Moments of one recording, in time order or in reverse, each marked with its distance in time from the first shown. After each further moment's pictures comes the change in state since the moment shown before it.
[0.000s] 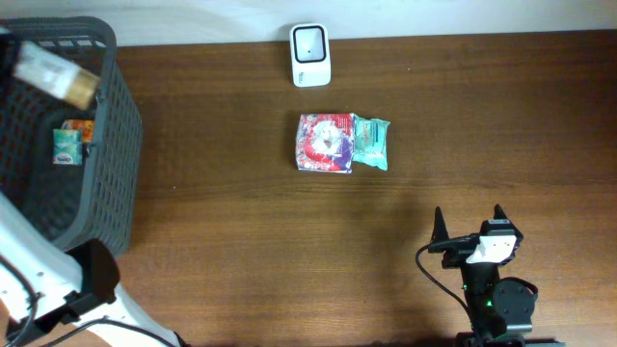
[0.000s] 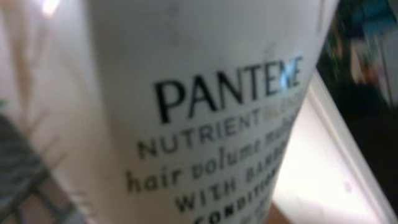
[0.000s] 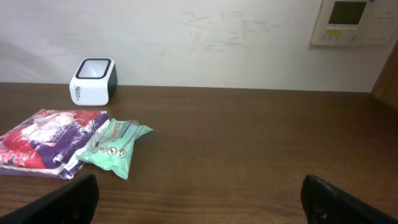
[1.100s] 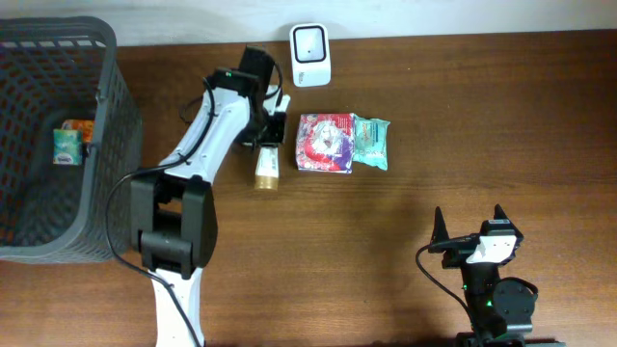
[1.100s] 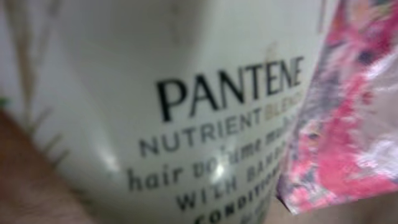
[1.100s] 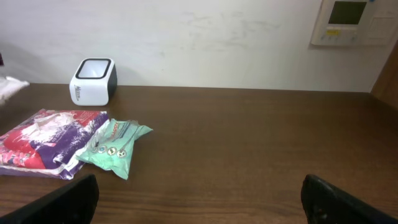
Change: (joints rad) left arm -0.760 0.190 -1.106 0.562 -0.272 0.471; right arm 0.000 0.000 0.000 0.000 0.000 0.000
